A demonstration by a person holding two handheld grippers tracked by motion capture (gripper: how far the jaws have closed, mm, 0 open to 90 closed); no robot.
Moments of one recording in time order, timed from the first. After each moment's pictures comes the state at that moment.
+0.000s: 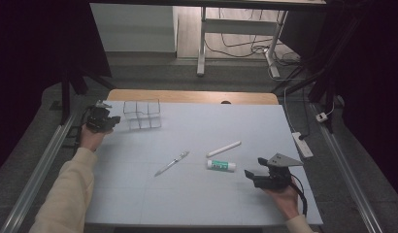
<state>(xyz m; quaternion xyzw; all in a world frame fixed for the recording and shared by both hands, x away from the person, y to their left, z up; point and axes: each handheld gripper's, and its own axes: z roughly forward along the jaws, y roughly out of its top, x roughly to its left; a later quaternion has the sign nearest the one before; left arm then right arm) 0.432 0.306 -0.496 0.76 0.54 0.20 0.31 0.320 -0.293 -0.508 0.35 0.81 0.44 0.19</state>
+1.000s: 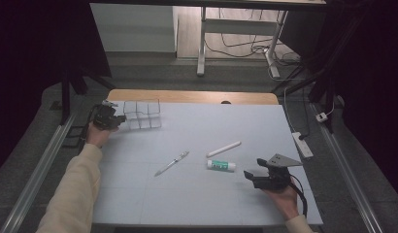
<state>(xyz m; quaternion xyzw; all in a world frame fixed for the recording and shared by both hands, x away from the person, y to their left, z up) 0.456 0.299 -0.512 0.76 0.53 0.19 0.32 0.321 -0.293 -0.512 0.34 0.81 0.44 0.18</state>
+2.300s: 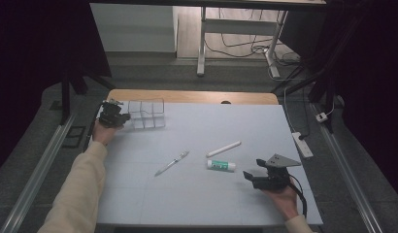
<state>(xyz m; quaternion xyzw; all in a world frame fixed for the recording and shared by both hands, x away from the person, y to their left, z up) 0.469 0.284 -0.514 0.77 0.52 0.19 0.32 0.321 -0.291 -0.514 0.34 0.81 0.44 0.18</state>
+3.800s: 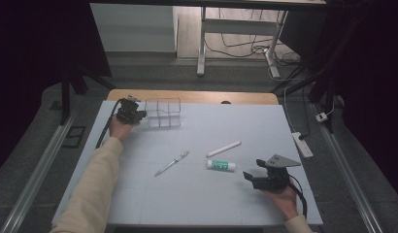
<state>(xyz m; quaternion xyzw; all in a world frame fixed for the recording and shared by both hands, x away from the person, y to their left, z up) 0.491 0.233 -0.509 0.78 0.49 0.18 0.33 0.321 -0.291 -0.516 0.34 0.81 0.43 0.17</state>
